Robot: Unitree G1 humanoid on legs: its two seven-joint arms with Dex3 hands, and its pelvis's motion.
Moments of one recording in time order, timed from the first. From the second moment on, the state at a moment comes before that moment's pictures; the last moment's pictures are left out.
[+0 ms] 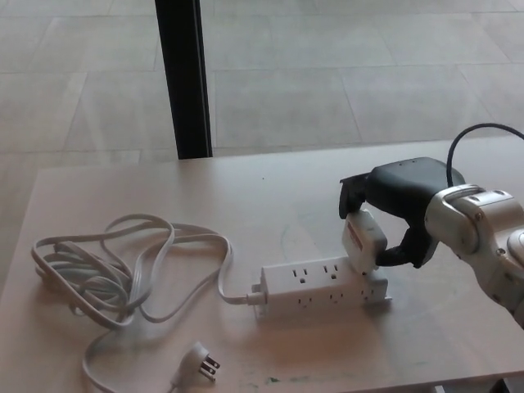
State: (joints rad) left_arm 0.01 0.66 0.35 1.17 -0.09 -0.13 -0.04; right_arm -0.87 -0.50 0.57 0.56 -0.72 -0.01 0.32
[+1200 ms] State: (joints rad) left_arm 0.02 0.67 0.37 1.15 -0.10 -0.13 -0.06; right_arm -1.10 -0.56 0.45 0.66 -0.71 -0.11 0.36
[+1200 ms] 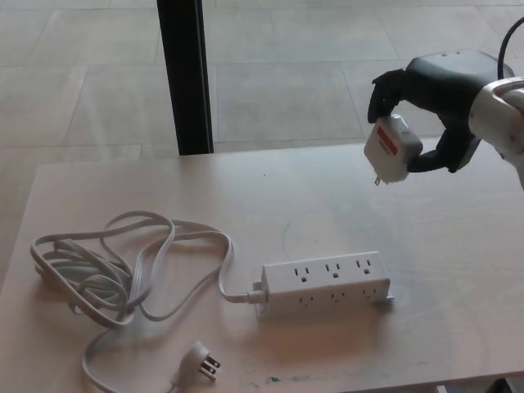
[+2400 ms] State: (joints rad) left_arm 0.01 0.67 0.37 1.17 -0.10 -0.13 -0.06; right_arm -0.94 -0.69 0.91 0.58 -1.12 -0.03 0.35
